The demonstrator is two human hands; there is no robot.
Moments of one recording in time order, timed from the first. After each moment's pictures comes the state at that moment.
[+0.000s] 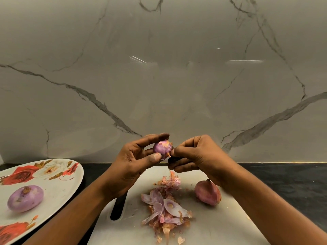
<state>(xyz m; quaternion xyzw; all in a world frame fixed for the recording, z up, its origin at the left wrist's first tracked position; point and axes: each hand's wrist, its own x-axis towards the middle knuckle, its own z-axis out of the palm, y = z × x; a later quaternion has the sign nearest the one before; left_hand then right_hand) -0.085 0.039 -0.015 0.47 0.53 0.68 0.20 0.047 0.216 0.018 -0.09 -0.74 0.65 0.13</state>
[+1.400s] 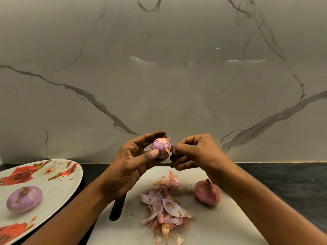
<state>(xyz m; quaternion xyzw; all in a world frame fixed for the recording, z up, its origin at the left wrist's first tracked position) -0.084 0.039 -0.016 0.43 0.46 0.73 0.25 0.044 0.216 0.017 -0.09 -0.75 0.63 0.18</state>
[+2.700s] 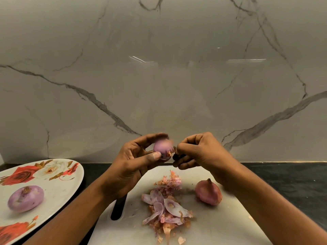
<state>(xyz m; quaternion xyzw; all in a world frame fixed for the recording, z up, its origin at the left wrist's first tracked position) -0.081 0.039 -0.013 0.45 0.47 0.72 0.24 0.045 0.220 0.019 -0.09 -0.77 0.61 0.17</state>
